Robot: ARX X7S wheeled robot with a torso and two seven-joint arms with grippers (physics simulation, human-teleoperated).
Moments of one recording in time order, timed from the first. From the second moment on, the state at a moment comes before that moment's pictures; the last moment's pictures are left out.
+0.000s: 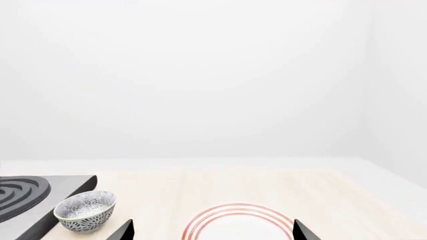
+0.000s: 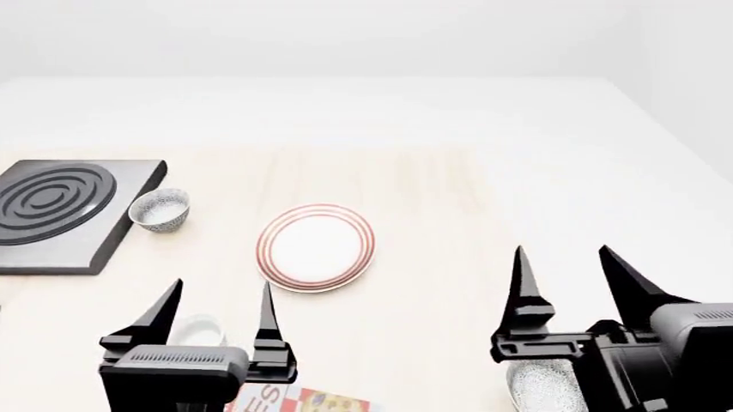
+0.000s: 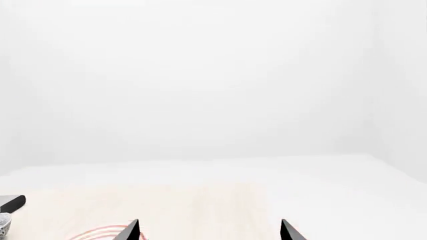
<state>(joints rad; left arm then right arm) 0.13 -0.28 0.20 0.60 -0.20 -0.22 -0.30 -0.06 0.54 0.04 -0.90 0.71 0.52 0.45</state>
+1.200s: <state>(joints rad) 0.13 -0.31 0.21 0.60 -0.22 -0.22 -0.34 -0.37 1.45 0.60 -0.45 2.03 0.96 0.61</state>
